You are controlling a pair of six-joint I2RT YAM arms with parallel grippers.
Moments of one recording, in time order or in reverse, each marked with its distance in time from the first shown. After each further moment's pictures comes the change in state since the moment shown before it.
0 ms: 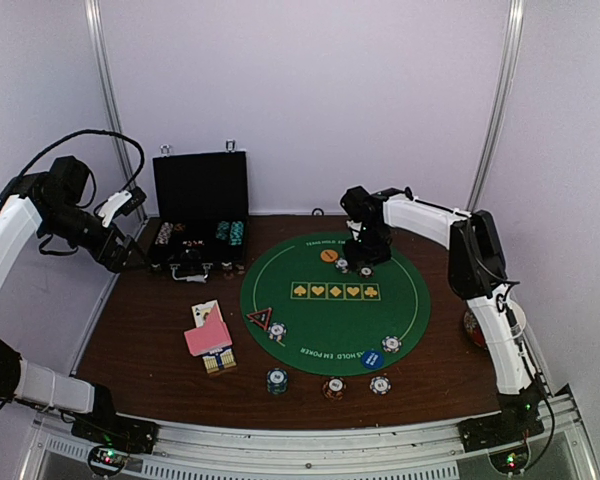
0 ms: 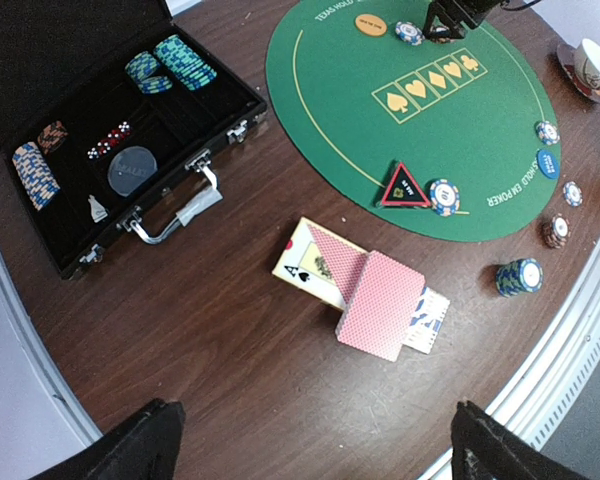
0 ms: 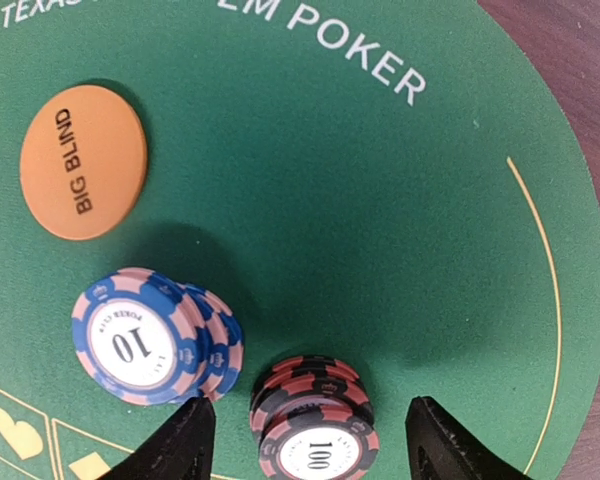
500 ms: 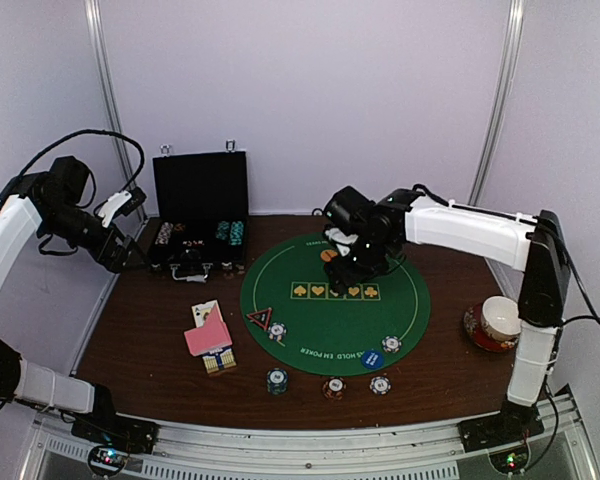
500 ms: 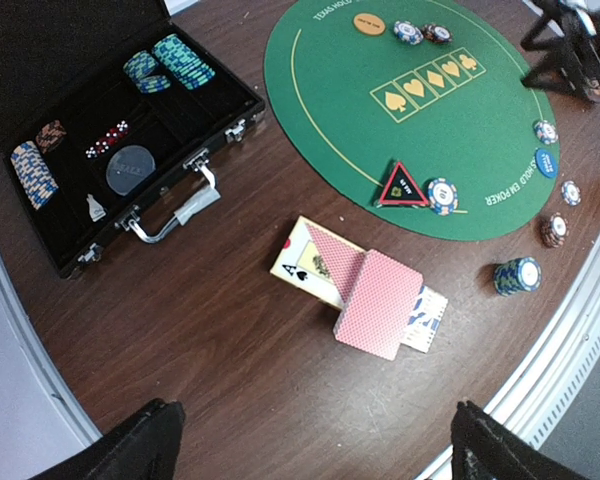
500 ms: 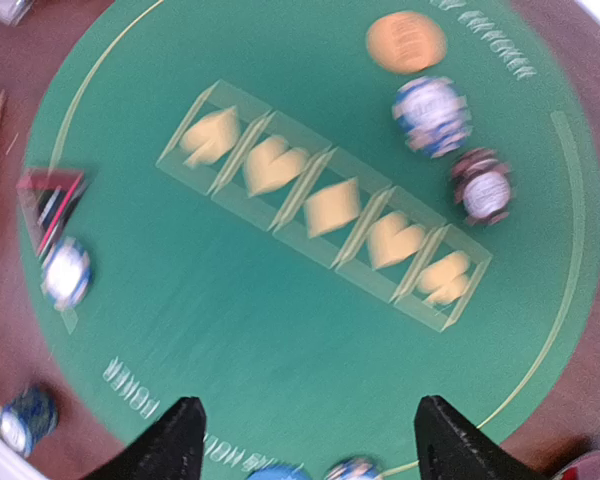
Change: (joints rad) left arm 0.000 0.000 0.002 -0.005 0.002 0.000; right arm 0.257 -0.520 -0.467 0.064 -0.005 -0.002
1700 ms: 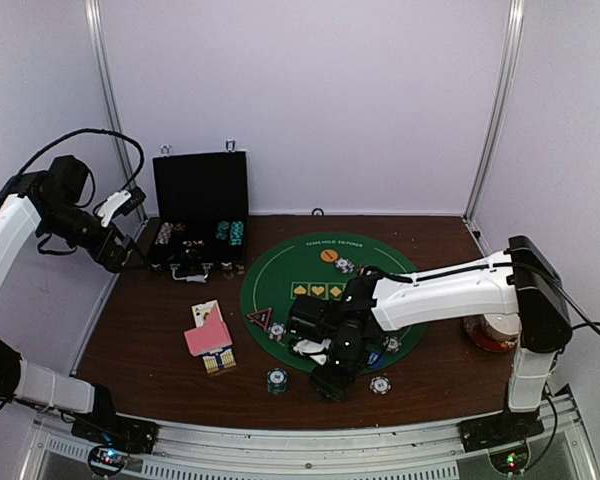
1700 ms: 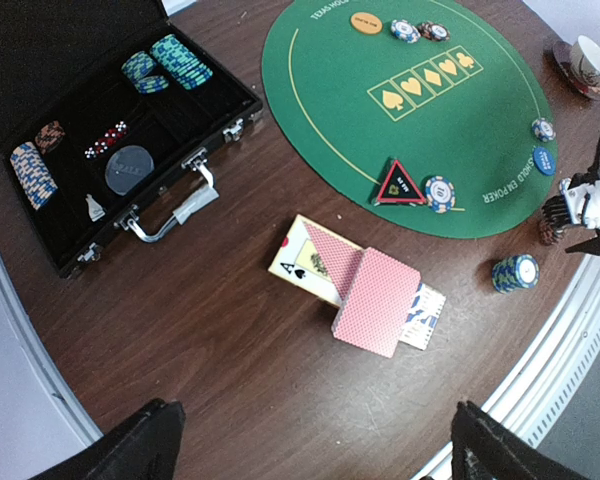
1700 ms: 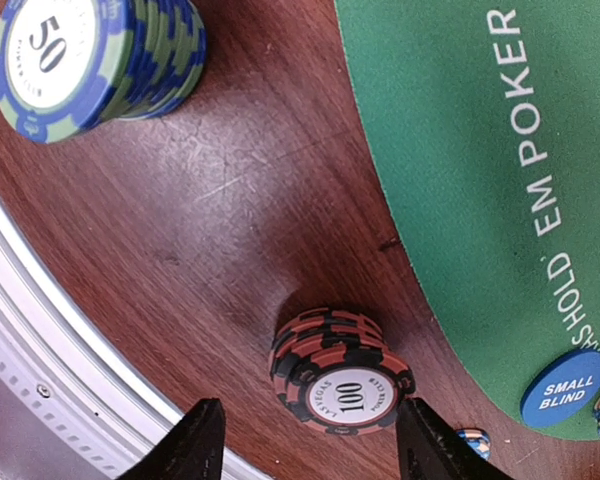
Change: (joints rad) left arm 0.000 0.000 0.011 -0.016 0.001 0.007; right arm 0.428 -0.026 -0.338 0.003 -0.229 0.005
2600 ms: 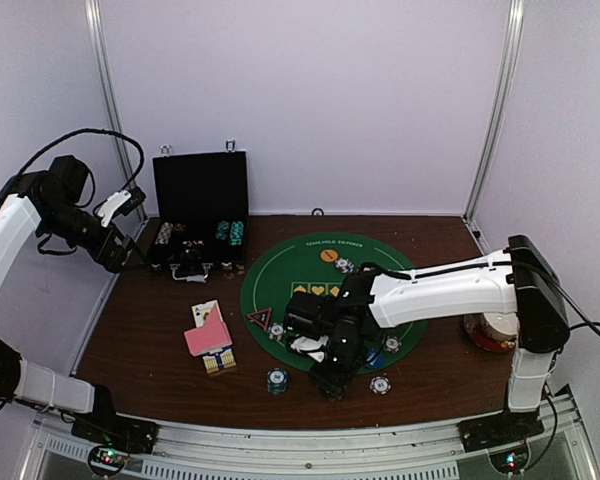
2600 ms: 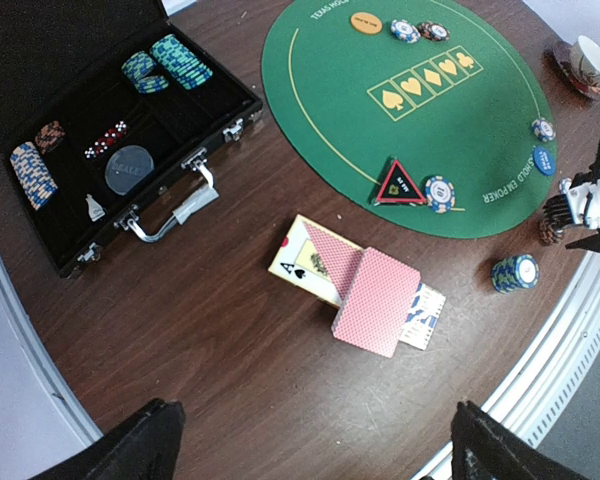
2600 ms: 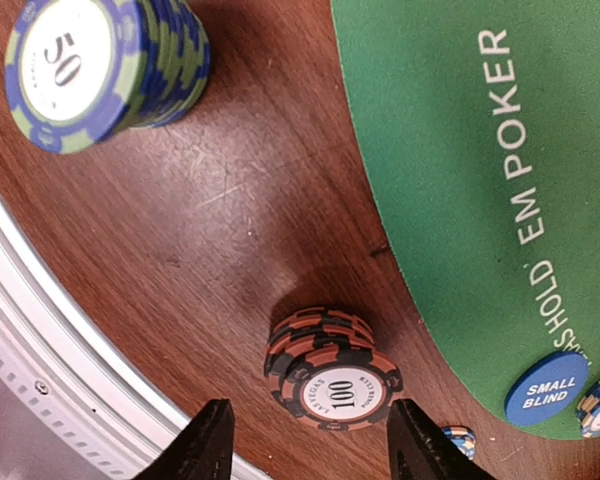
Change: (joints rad) left arm 0.000 0.000 0.000 0.000 0.000 0.000; right arm 0.000 0.013 0.038 -0.034 0.029 -0.022
